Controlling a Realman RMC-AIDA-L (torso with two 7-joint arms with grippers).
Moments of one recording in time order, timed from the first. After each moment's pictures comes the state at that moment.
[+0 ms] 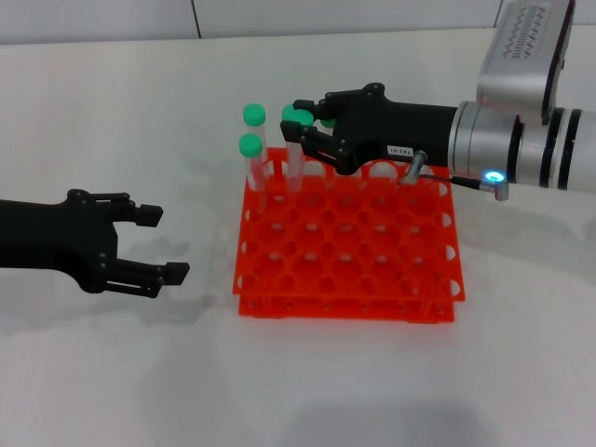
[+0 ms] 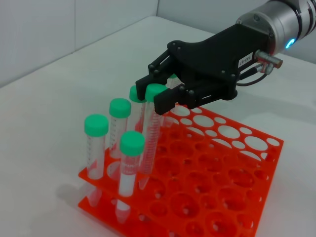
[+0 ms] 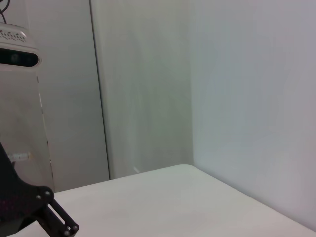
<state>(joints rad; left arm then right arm) -0.39 -2.07 0.88 1.20 2.15 1.74 -1.71 0.58 2.03 -1.65 -0.74 -1.11 -0.91 1.26</state>
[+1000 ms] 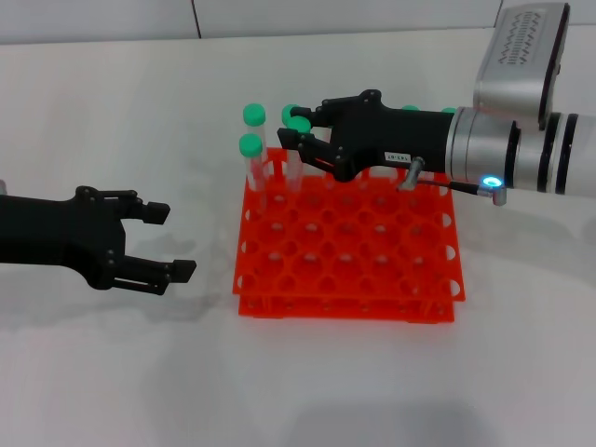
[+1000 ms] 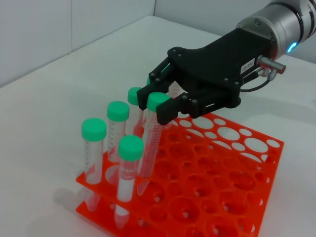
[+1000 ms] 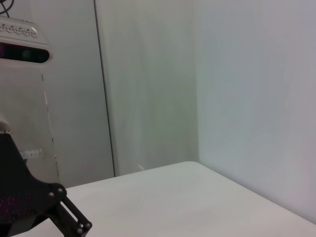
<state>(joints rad) -0.41 -2.07 0.89 1.18 2.15 1.73 -1.71 0.58 2.03 -1.67 -0.74 -1.11 -0.91 1.26</state>
